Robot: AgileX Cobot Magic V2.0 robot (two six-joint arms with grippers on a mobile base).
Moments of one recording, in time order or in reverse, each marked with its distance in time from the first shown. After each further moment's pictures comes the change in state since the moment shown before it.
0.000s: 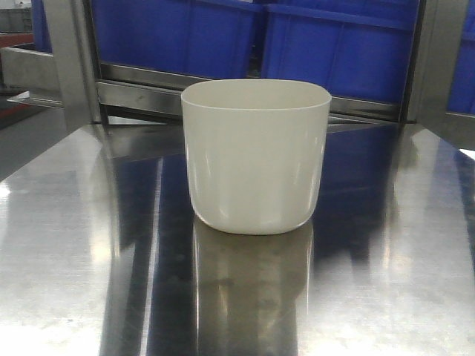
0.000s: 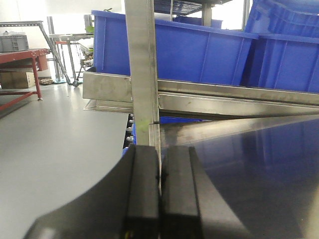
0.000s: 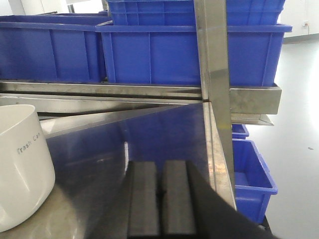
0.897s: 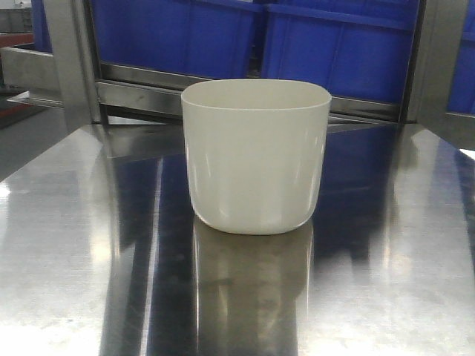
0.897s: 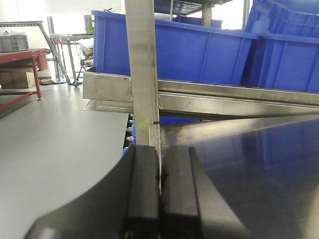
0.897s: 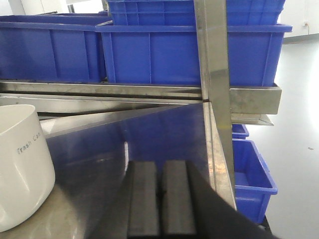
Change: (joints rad) left arm 0.000 0.000 0.000 0.000 0.000 0.000; right arm 0.000 0.000 0.000 0.000 0.000 0.000
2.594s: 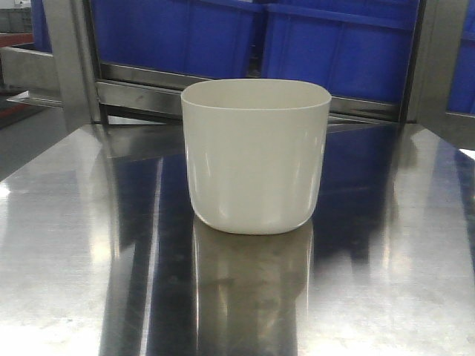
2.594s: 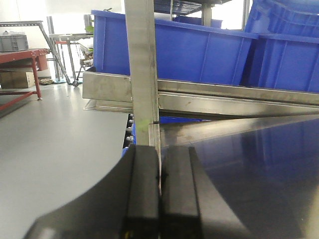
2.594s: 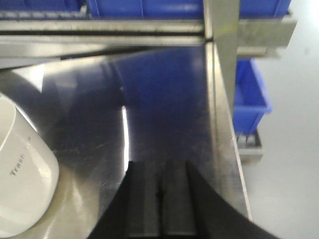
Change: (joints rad) left arm 0.000 0.000 0.000 0.000 0.000 0.000; right arm 0.000 0.767 -0.633 0.053 0.345 0.002
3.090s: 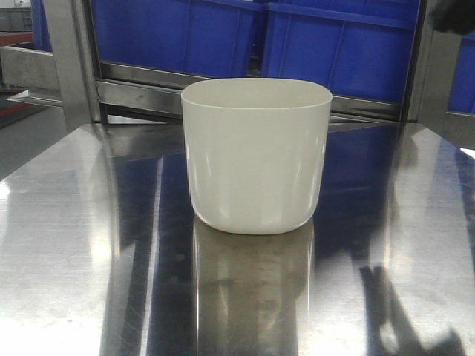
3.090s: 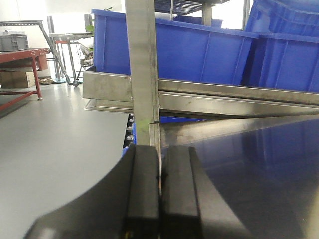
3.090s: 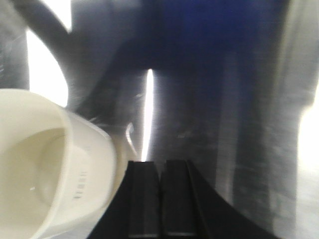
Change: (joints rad) left arm 0.000 0.000 0.000 0.000 0.000 0.000; right arm 0.158 0.559 -0.562 0.053 0.363 0.002
